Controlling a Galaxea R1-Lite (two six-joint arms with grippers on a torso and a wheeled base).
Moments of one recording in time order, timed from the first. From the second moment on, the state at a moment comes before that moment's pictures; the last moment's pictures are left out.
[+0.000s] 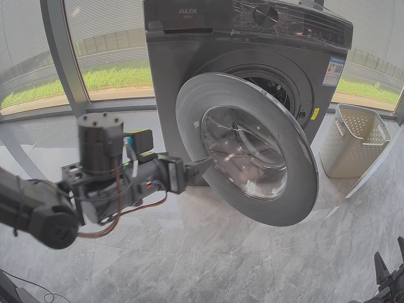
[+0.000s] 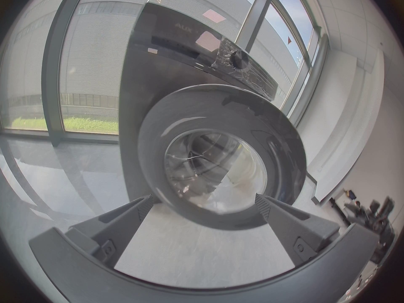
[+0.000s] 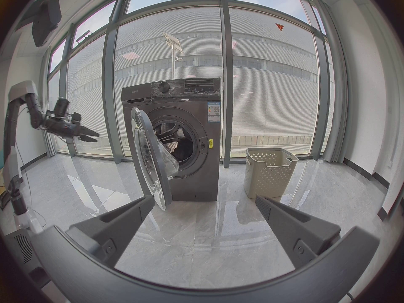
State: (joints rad) left arm -0.66 1.70 -0.82 -0.67 0.06 -0.23; right arm 0.01 0.02 -0.02 -0.01 0.00 0.00
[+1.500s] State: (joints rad) left arm 0.00 0.02 -0.02 -0.06 0.07 0.03; right arm 0.03 0.40 -0.21 -0.25 0.43 0.07
